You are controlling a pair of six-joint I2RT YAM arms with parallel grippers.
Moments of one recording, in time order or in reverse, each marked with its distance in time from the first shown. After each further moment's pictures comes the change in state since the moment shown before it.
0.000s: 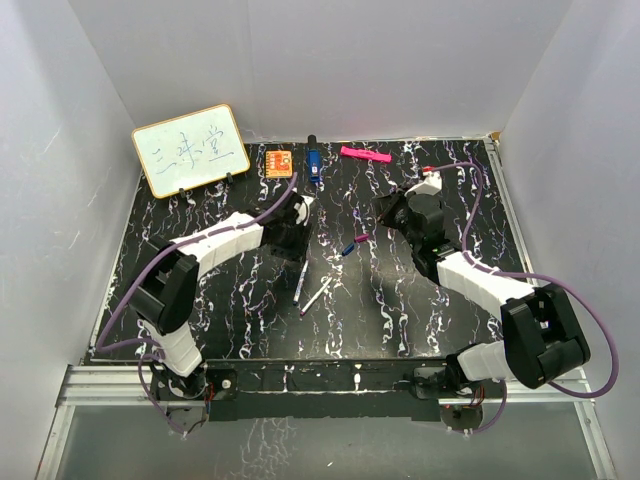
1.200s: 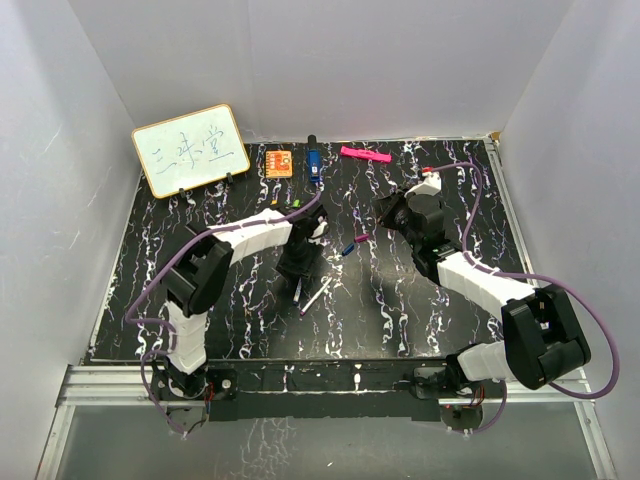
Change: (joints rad) left arm -0.107 0.212 0.158 -0.293 -0.044 -0.019; right arm 0.000 -0.005 -0.001 -0.024 -0.010 0.000
